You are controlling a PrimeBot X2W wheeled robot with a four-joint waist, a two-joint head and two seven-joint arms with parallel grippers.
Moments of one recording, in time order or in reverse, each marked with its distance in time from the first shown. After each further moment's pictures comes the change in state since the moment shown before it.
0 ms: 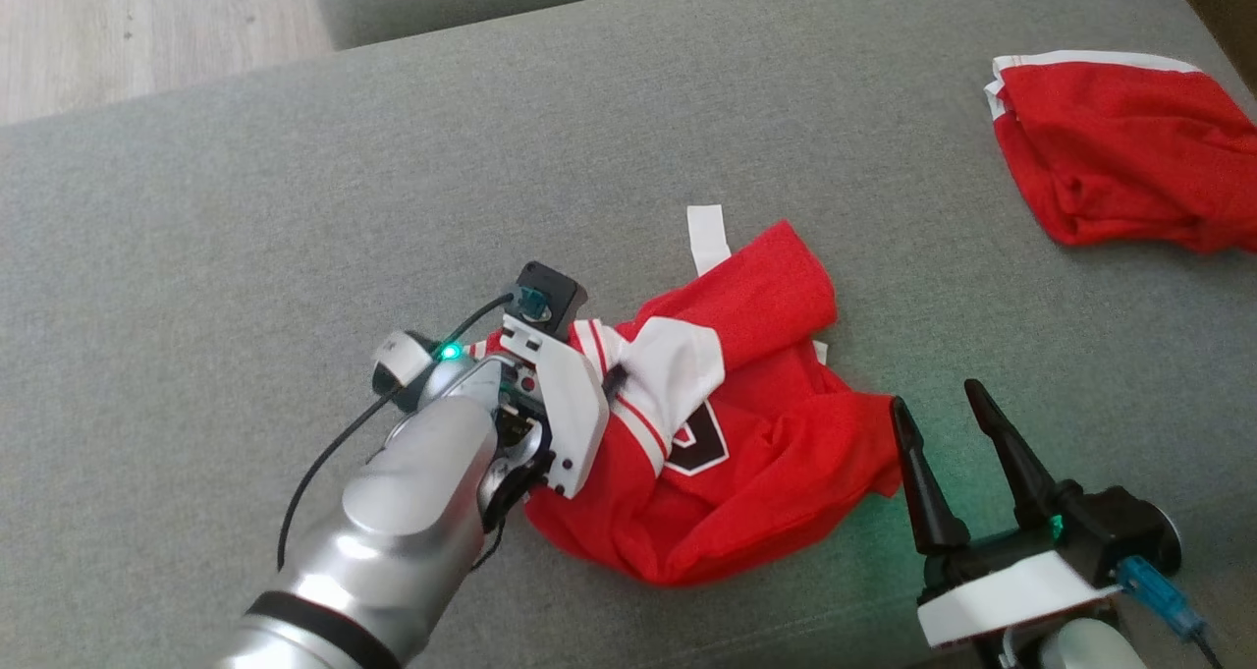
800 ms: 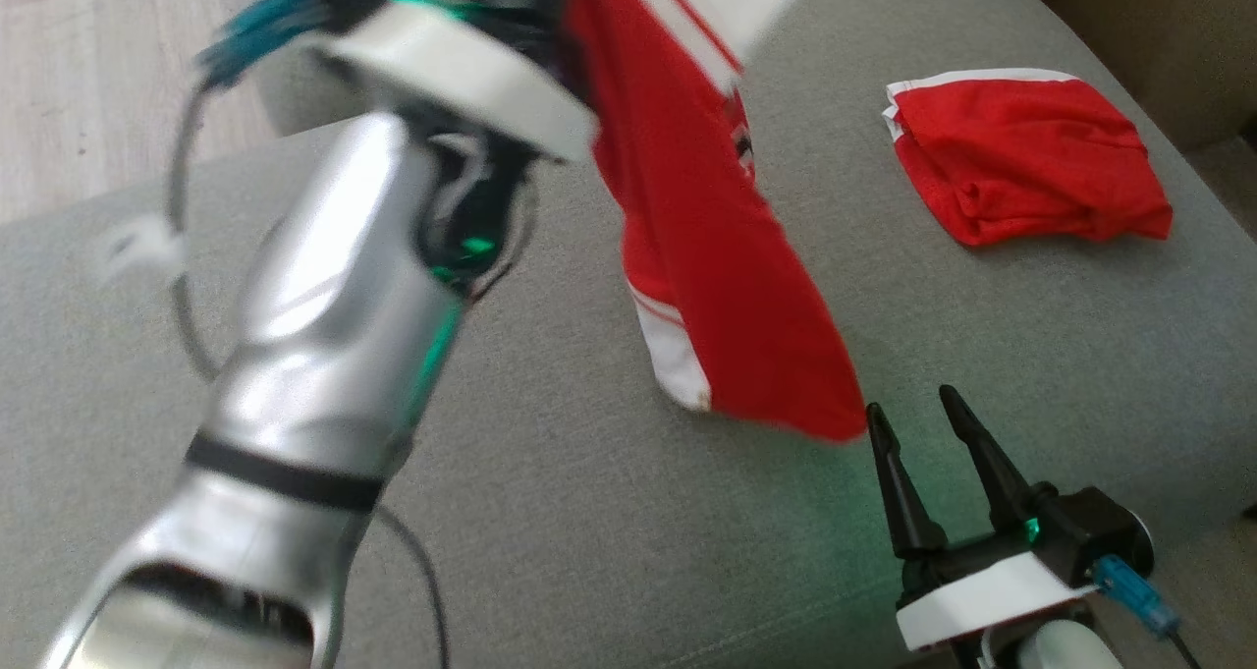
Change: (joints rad) left arm -0.277 -0.012 0.218 -0.297 -0.300 -0.031 -0.493; right arm -0.010 0.023 0.030 0.026 0.010 0.000 0.000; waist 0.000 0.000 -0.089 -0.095
